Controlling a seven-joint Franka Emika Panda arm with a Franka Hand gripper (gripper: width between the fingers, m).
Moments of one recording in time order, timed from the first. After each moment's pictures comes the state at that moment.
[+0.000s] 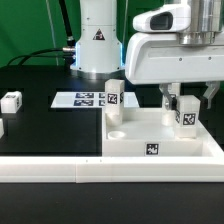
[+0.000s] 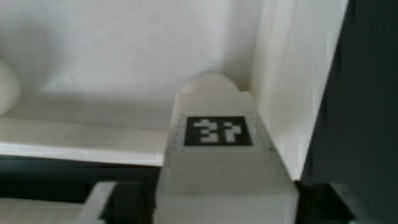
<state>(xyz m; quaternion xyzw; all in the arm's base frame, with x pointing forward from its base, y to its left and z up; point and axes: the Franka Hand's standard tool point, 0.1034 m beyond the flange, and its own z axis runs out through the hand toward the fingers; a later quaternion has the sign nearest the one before) 0.579 0.122 0.076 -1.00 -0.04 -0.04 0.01</state>
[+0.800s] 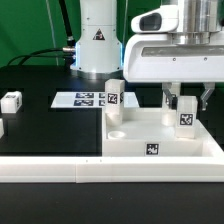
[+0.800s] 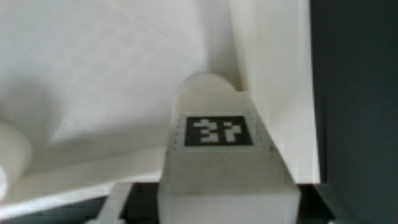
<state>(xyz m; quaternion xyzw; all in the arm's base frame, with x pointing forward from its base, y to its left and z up) 0.579 0.118 0.076 -0.98 0.17 -0.04 0.03</state>
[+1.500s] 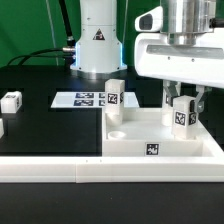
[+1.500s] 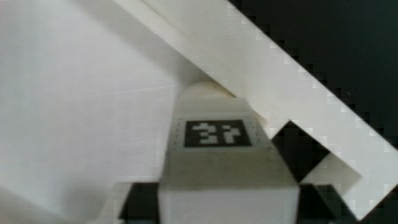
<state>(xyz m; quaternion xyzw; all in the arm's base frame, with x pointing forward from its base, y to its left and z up) 0.576 0.119 0.075 -0.86 0.51 -0.03 0.04</state>
